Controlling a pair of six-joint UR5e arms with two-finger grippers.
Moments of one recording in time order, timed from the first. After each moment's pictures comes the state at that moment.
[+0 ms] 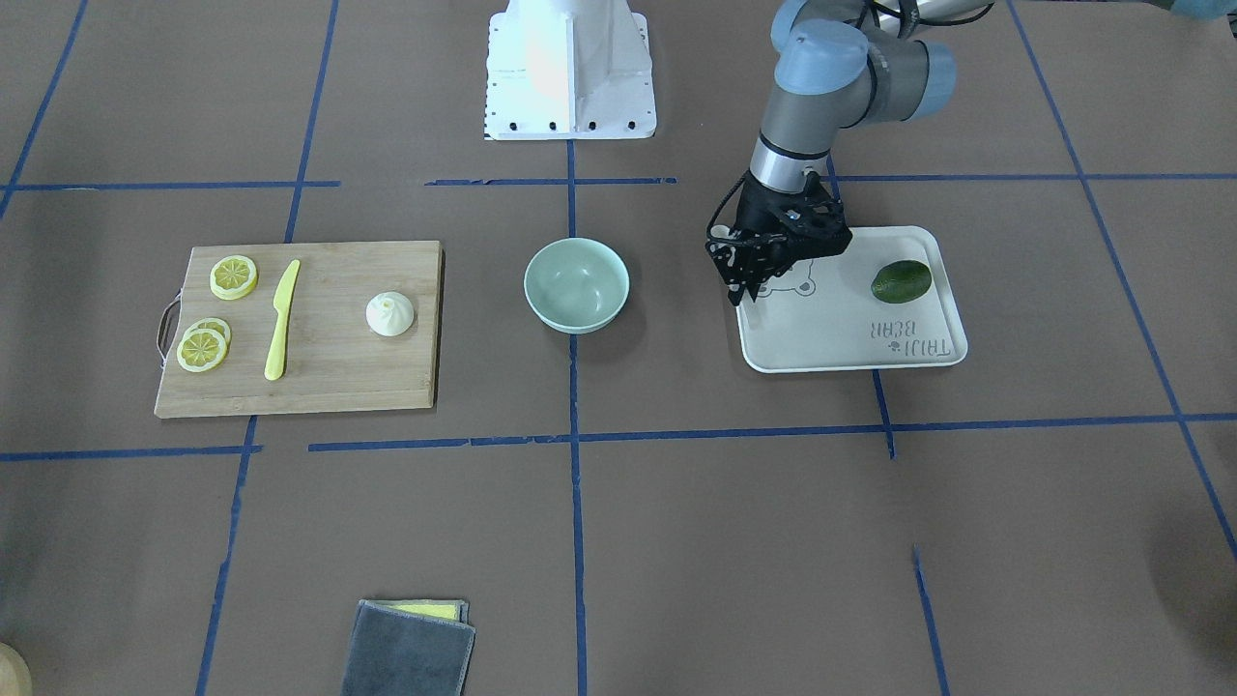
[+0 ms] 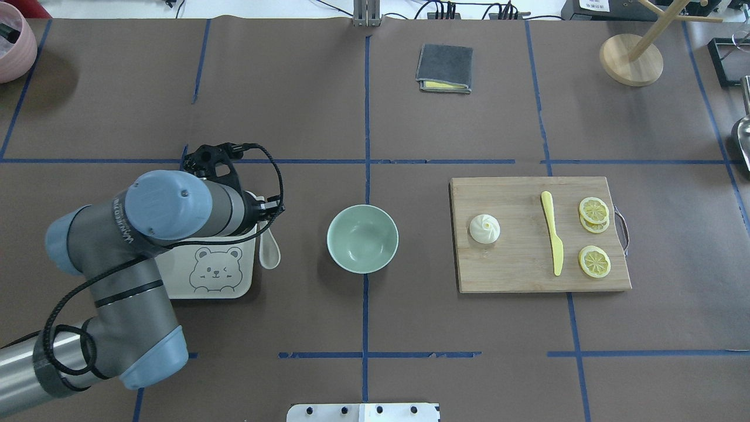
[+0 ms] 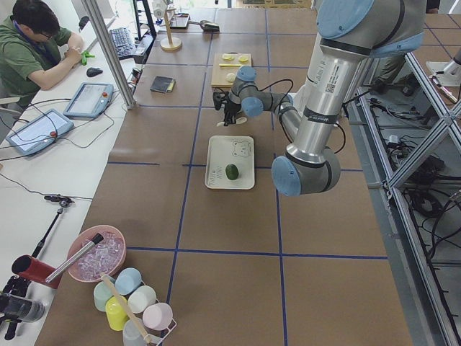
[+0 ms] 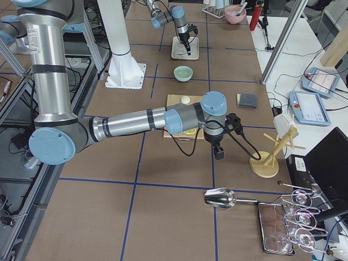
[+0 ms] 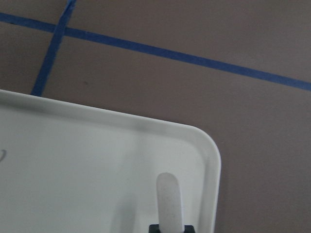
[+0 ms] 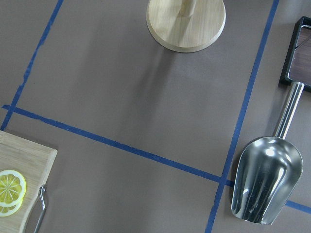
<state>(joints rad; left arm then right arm) -0.50 -2.02 -1.84 -1.78 -1.65 -1.55 1.50 -1.50 1.73 -1.49 2.36 -0.05</state>
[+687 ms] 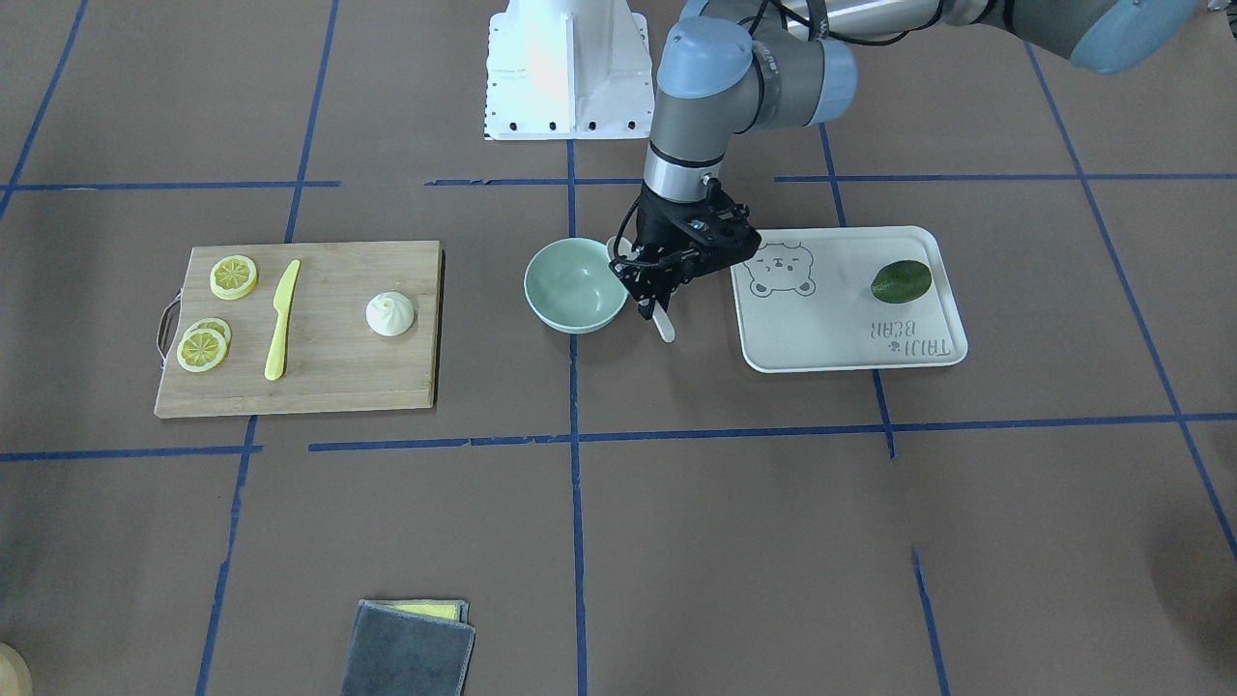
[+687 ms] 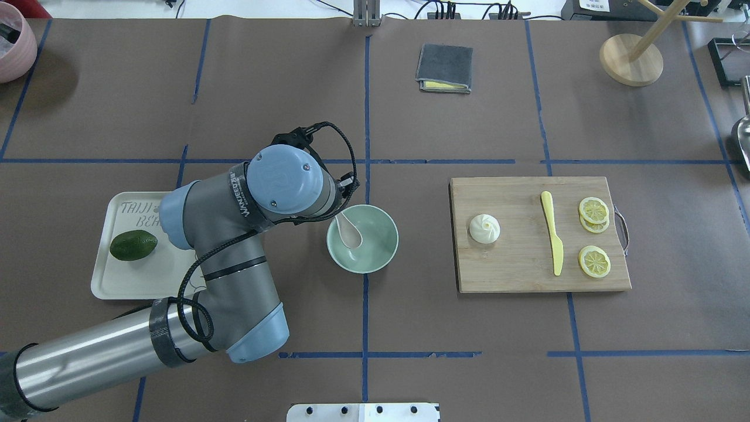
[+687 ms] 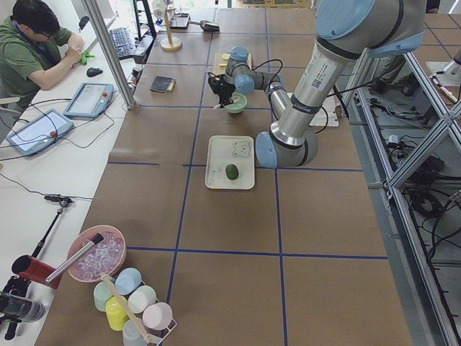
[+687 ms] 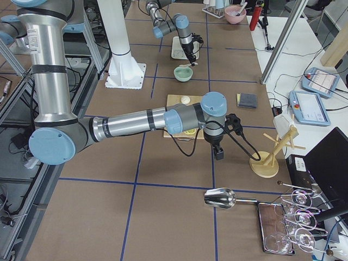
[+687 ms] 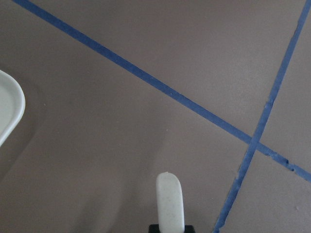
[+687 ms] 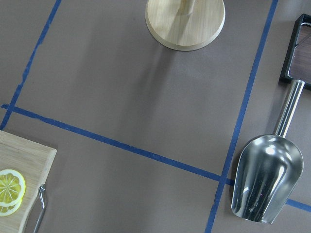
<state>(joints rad) -0.48 -2.29 -1.62 -1.73 -1.64 -1.80 1.50 -1.50 1.73 -1.49 2.36 -0.05</state>
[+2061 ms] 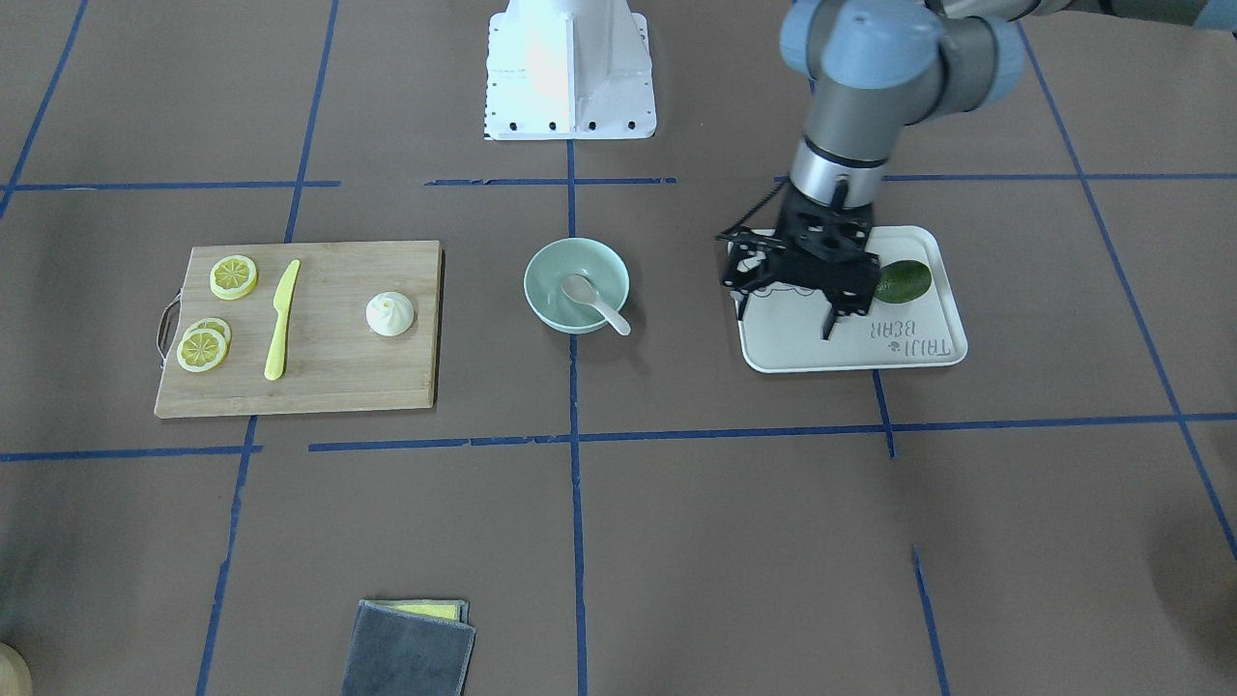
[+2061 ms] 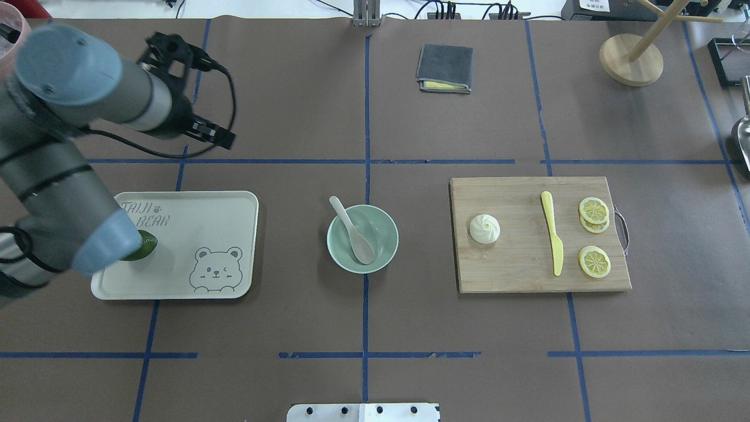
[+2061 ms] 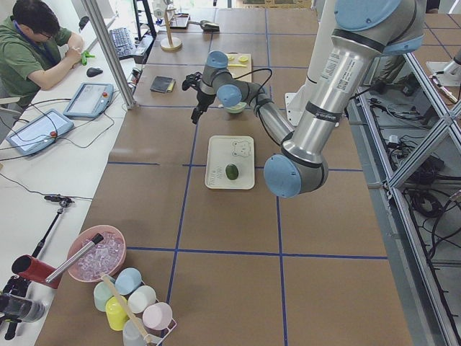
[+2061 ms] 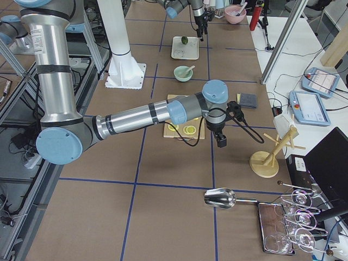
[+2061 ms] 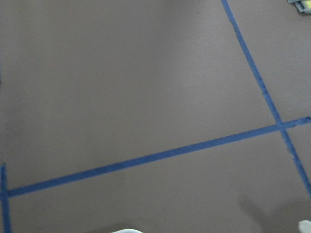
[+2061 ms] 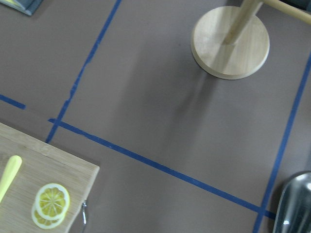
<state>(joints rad) -0.89 -1.98 -1.85 -1.72 -1.91 -0.50 1.43 -1.46 1.80 -1.48 2.37 0.02</state>
